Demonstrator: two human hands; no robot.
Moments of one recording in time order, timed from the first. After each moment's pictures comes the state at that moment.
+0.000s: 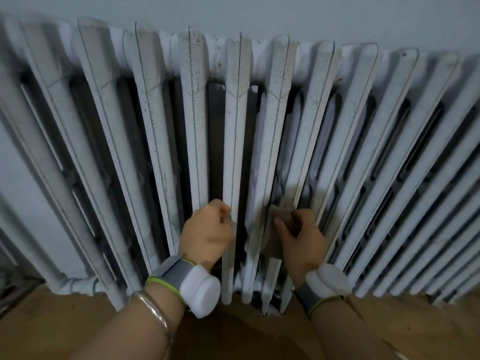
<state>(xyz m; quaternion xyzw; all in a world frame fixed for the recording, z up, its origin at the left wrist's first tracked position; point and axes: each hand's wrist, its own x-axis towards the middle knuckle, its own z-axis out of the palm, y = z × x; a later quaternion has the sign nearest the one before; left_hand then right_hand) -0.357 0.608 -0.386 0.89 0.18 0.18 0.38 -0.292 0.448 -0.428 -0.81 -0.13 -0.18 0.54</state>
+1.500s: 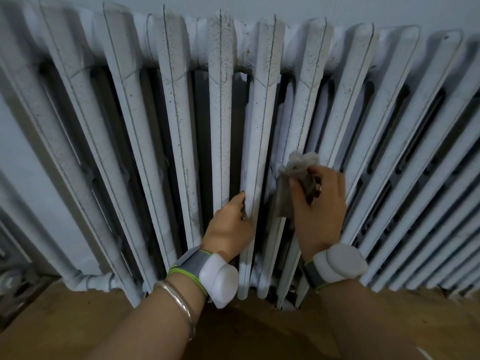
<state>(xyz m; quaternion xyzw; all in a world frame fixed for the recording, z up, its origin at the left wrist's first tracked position) -0.341 0.630 -0.409 0.84 0.12 0.08 0.52 -0.291 0.486 -0.388 -0.74 -0.20 -0.39 0.50</state>
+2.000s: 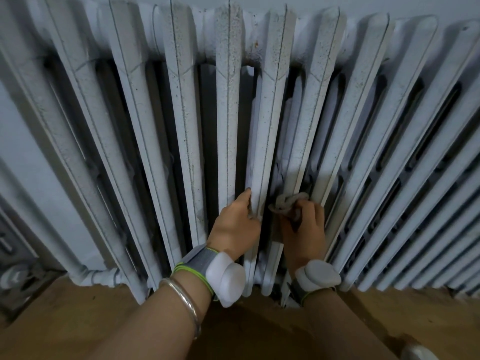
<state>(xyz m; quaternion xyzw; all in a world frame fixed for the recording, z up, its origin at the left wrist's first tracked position) -0.346 0.627 -0.406 0.85 0.12 0.08 0.51 -0.282 0.499 -0.465 -0.81 -0.18 -0.31 0.46</state>
